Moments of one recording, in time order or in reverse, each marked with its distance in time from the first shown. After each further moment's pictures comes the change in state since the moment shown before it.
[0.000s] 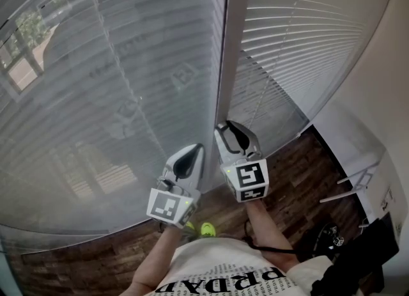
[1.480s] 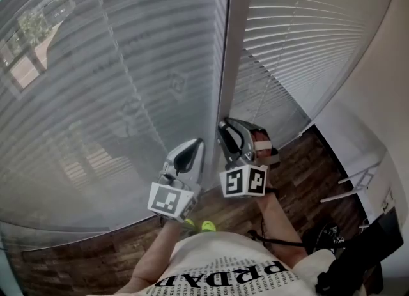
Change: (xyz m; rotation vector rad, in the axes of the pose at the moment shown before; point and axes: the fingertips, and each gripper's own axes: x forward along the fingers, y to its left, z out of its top) left arm 0.003 0.011 -0.006 0.037 0.031 0.021; right arm 0.002 0.012 -0.007 -0.835 0.128 0.012
